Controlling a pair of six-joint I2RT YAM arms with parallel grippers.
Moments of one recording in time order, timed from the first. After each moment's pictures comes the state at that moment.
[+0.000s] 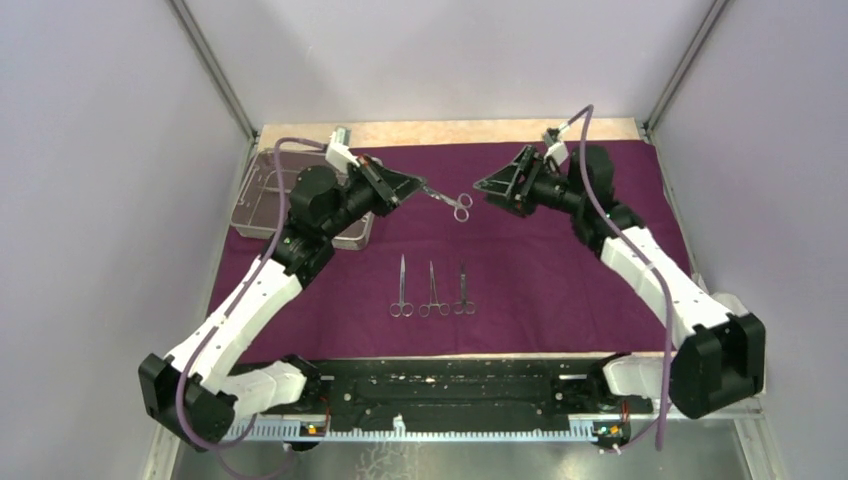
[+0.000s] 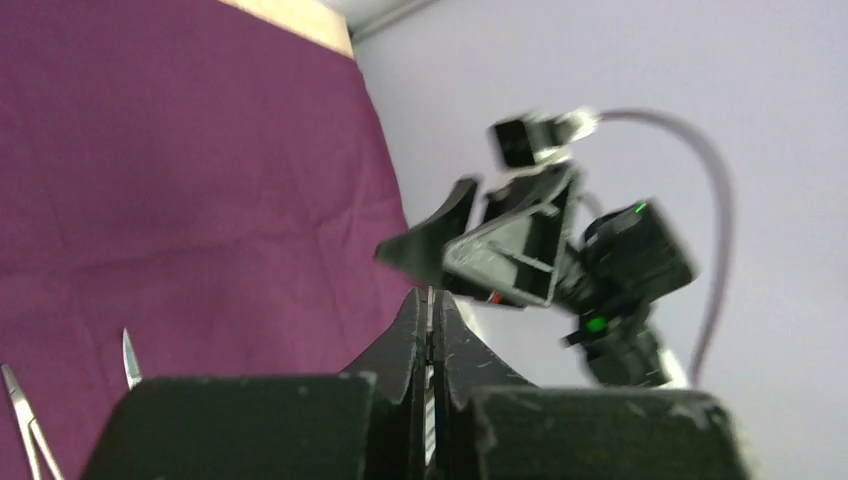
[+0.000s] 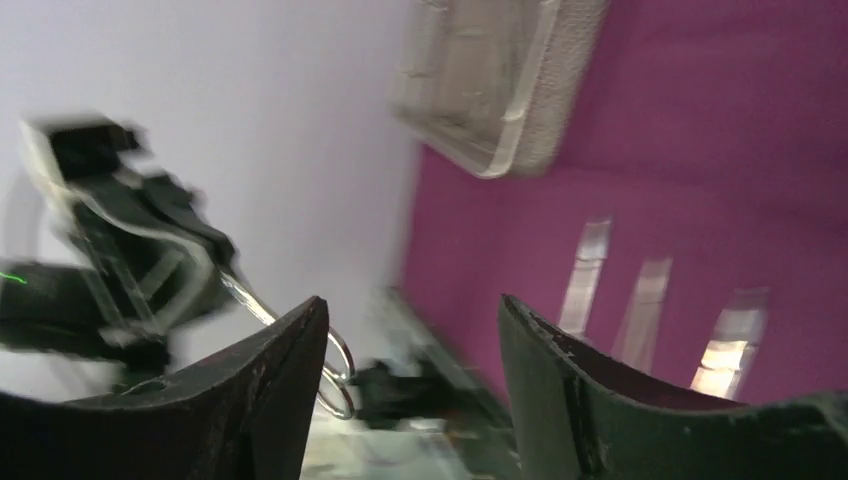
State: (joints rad) left arm -0.51 1.09 1.04 0.00 0.20 -1.09; right arm 0.37 1.29 0.97 0.13 -0.65 1.23
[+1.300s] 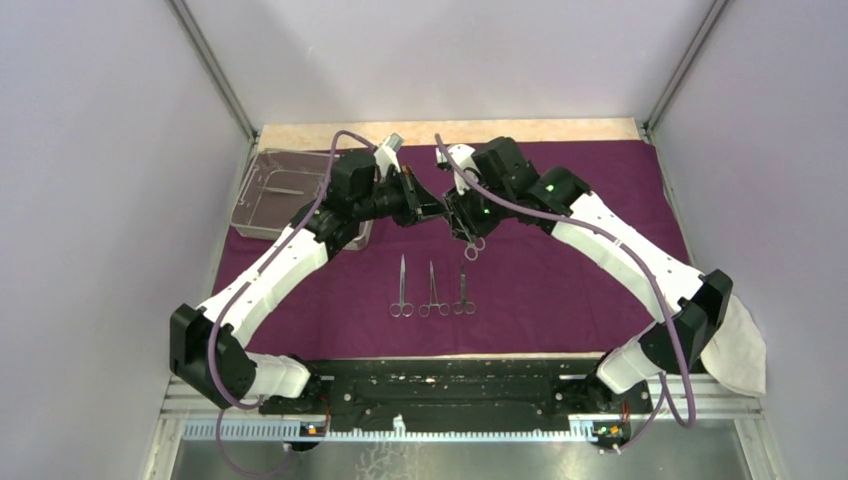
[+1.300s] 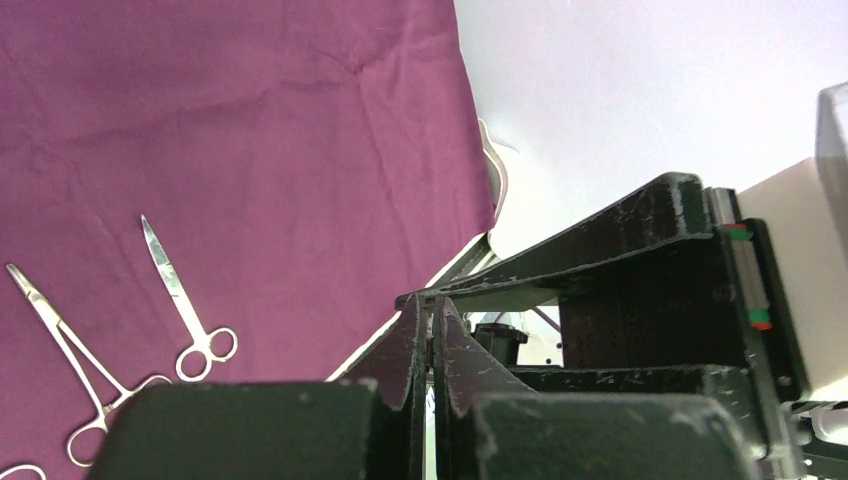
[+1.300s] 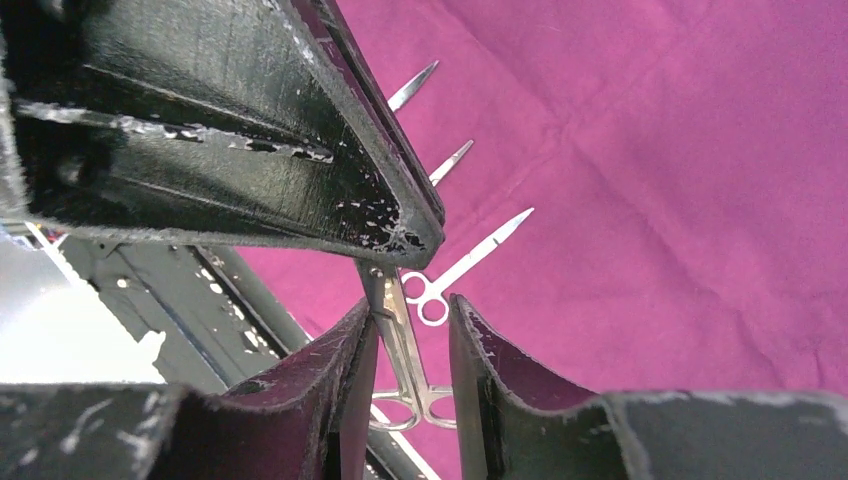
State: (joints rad) left arm -0.54 1.34 1.17 -0.21 0.50 -0.92; right arm 0.77 1.51 1.60 -0.88 -0.18 0.04
